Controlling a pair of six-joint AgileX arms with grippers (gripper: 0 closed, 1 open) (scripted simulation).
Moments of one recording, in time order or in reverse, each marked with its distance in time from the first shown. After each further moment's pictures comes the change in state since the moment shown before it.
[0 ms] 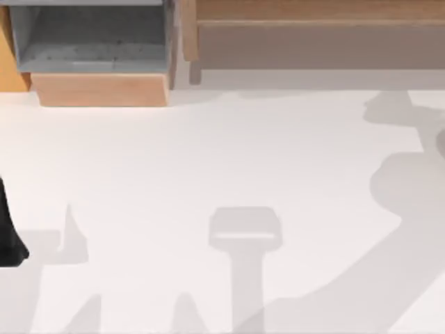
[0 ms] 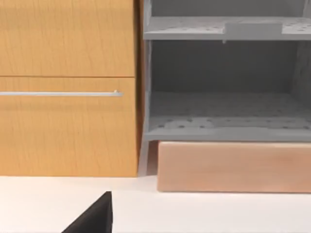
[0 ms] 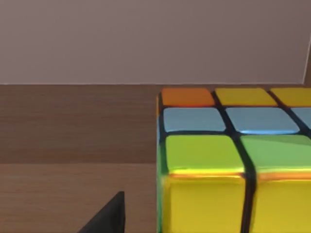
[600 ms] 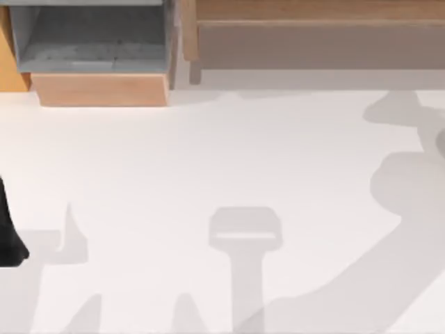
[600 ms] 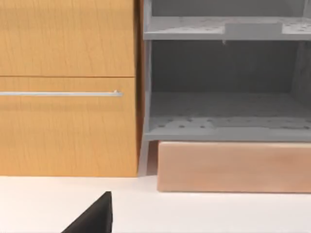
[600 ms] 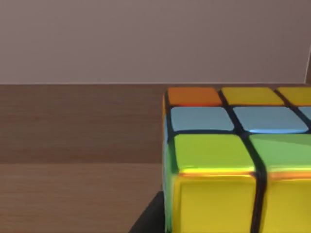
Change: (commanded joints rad) left arm 0.000 0.000 0.000 0.000 0.000 0.000; right arm 0.000 0.000 0.000 0.000 0.000 0.000
